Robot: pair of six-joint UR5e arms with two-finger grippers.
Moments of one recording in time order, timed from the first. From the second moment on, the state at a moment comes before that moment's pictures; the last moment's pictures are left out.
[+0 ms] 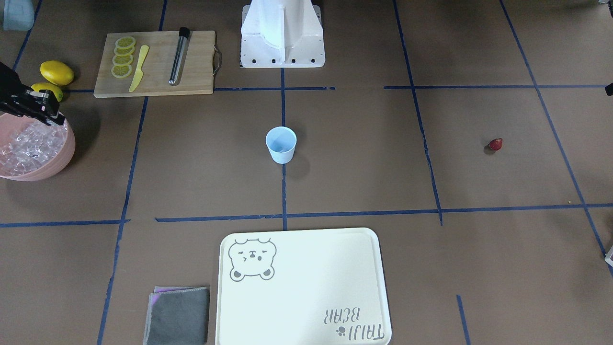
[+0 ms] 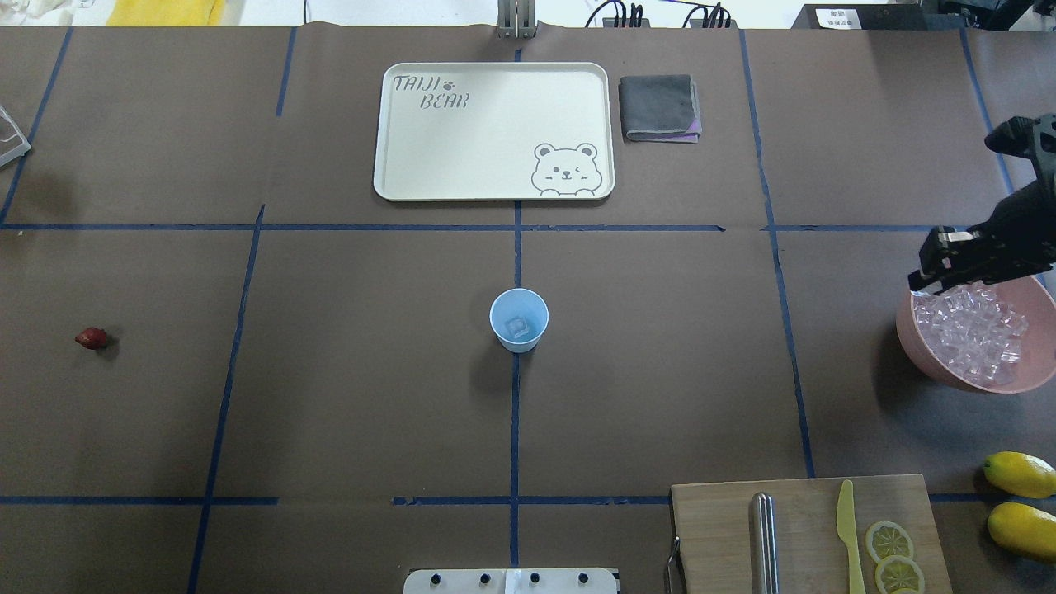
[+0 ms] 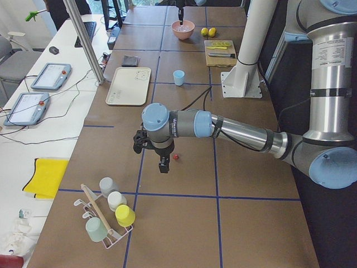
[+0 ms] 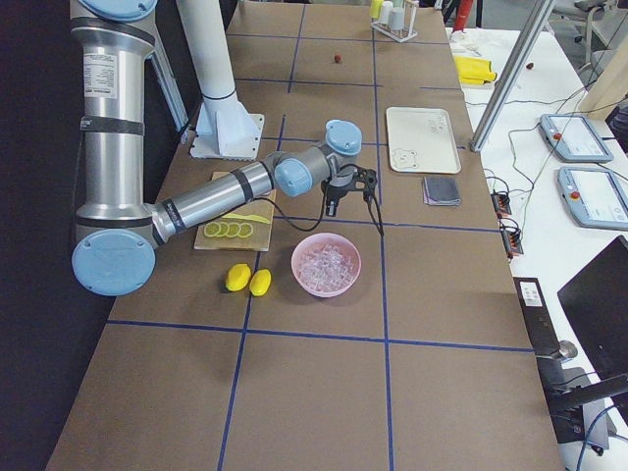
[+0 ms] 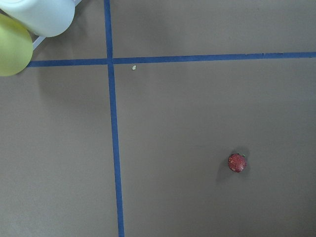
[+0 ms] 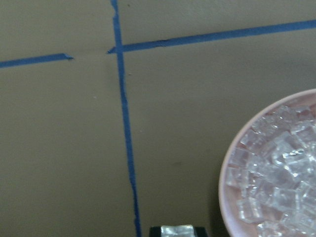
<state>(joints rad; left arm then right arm) -1.53 -1.50 -1.89 -1.30 -2.45 0.05 1.07 -1.56 2.05 -1.48 2.38 0.88</state>
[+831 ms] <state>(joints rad) -1.53 -1.50 -1.89 -1.30 -2.47 0.05 0.67 -0.93 1.81 -1.47 2.12 1.57</state>
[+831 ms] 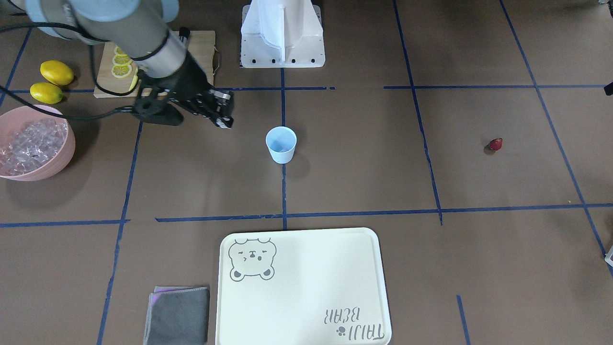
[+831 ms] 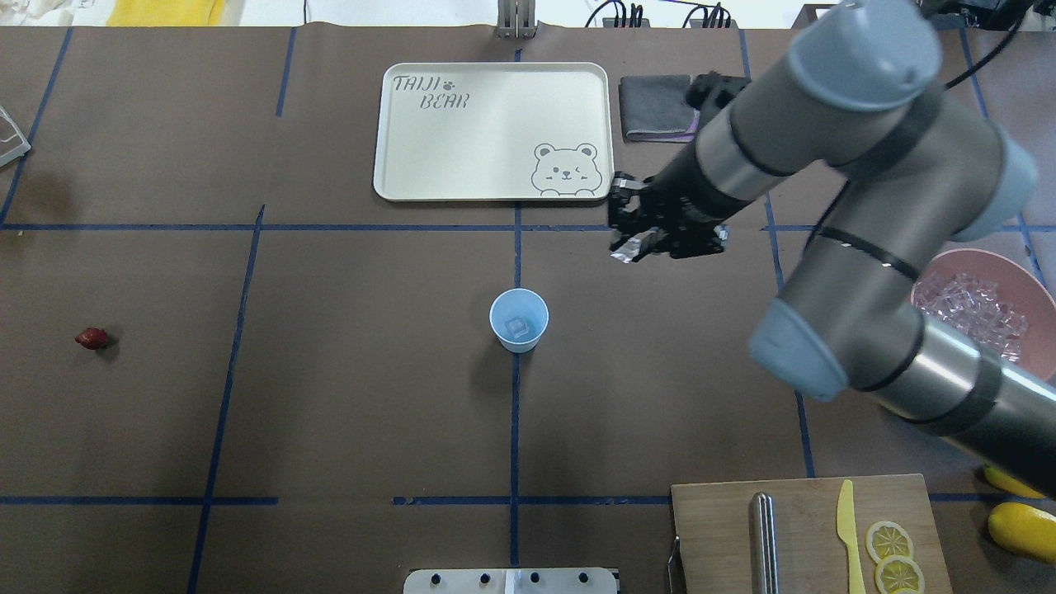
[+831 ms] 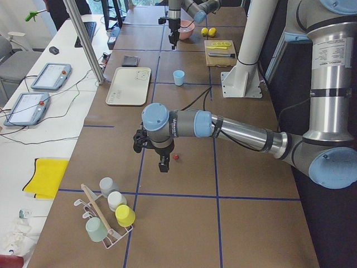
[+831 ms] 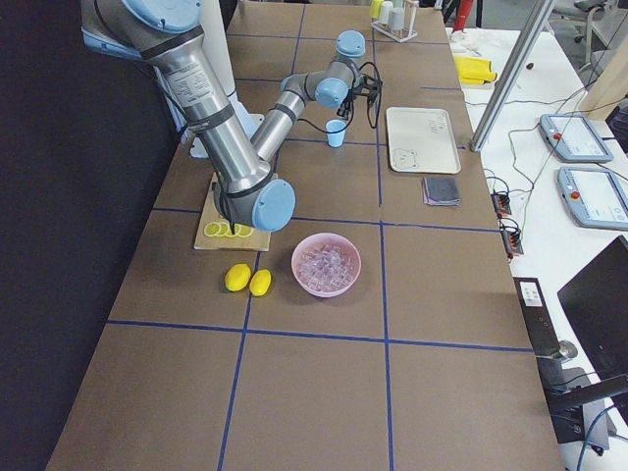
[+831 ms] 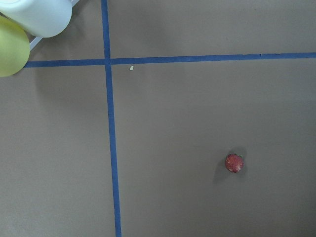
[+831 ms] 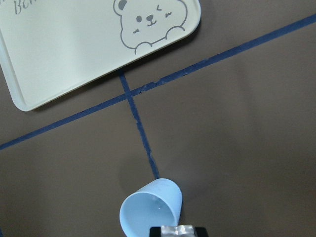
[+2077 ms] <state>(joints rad) -1.53 -1.49 -1.89 -1.30 -2.48 0.05 0.54 -0.84 1.61 -1.39 1.98 1.63</state>
